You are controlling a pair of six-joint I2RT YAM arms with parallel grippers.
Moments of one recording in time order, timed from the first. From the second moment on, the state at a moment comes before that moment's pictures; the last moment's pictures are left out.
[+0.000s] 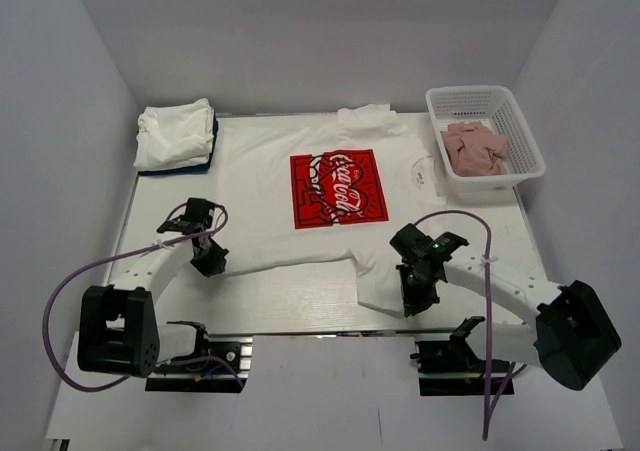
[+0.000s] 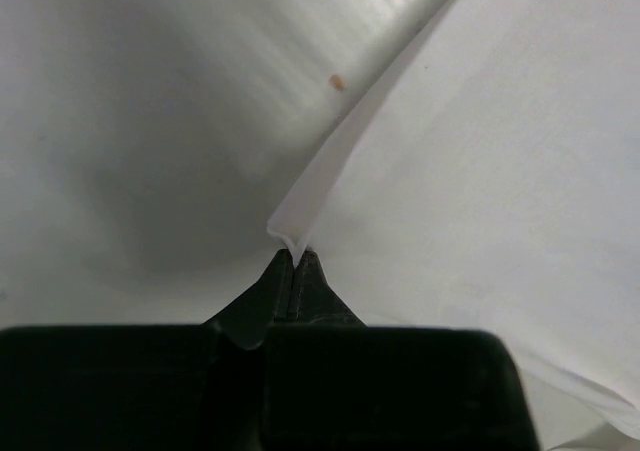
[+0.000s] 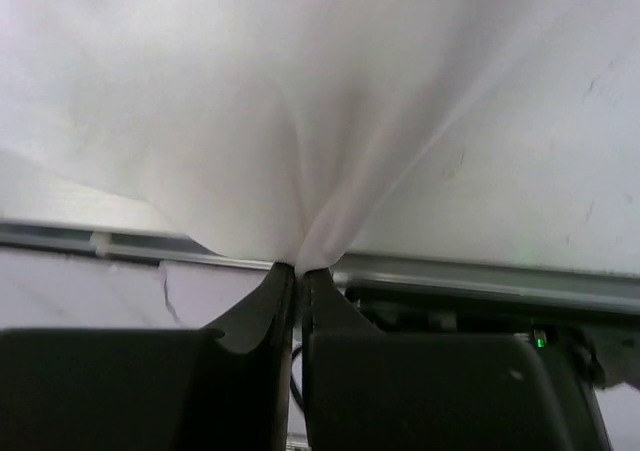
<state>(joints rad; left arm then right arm) -0.11 1.26 0.67 -0.70 -0.14 -0.92 0.69 1.20 0.63 -0.92 -0.07 0.62</state>
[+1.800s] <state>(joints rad) -0.02 1.78 1.27 -0.63 -0.20 -0.88 0.41 1.77 1.58 -0.60 0.24 0.18</state>
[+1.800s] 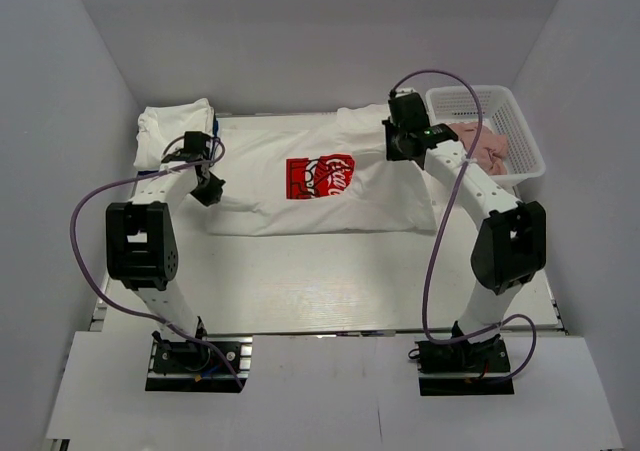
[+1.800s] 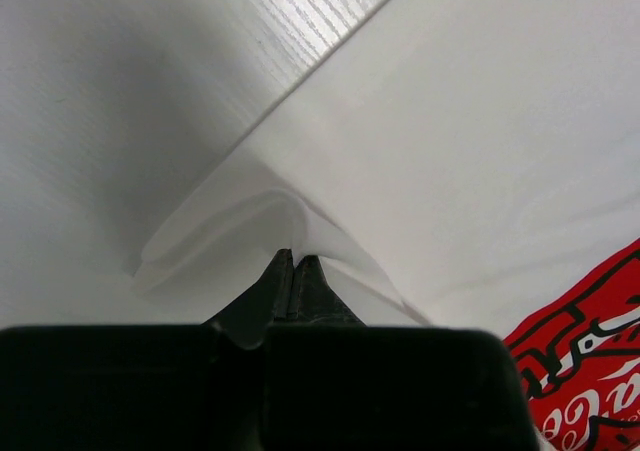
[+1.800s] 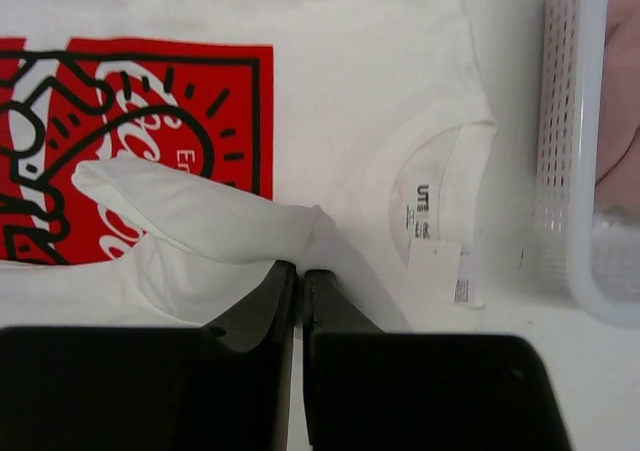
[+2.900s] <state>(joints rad) 0.00 2.09 1.66 -0.69 -0.23 -0.83 0.29 2.20 1.92 -0.53 0.18 0.18</state>
